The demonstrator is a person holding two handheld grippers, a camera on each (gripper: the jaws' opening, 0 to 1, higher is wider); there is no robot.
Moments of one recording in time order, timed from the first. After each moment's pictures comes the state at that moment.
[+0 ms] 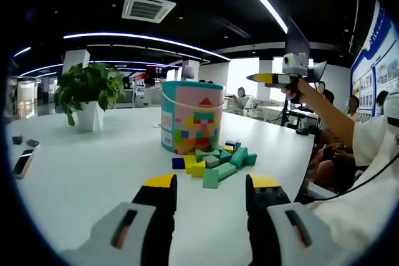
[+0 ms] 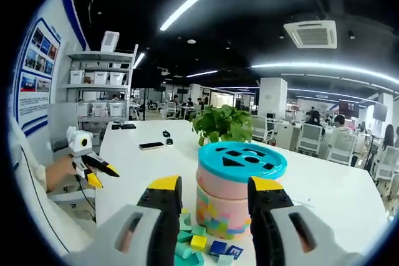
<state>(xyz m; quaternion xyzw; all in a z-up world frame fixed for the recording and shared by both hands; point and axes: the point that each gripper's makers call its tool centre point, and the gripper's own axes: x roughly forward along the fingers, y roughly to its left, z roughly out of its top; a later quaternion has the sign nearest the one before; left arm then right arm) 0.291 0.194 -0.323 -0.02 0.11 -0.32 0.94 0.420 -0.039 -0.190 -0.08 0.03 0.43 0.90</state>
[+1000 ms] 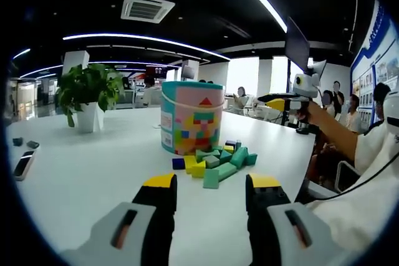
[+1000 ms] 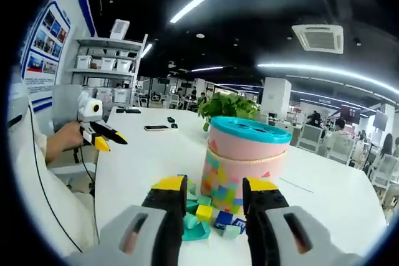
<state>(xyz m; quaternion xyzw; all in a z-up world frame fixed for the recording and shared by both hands) 0.292 0.194 -0.322 -0.01 0.11 -0.32 0.94 0.383 -0.058 -0.261 -0.13 0.03 0.43 0.89</state>
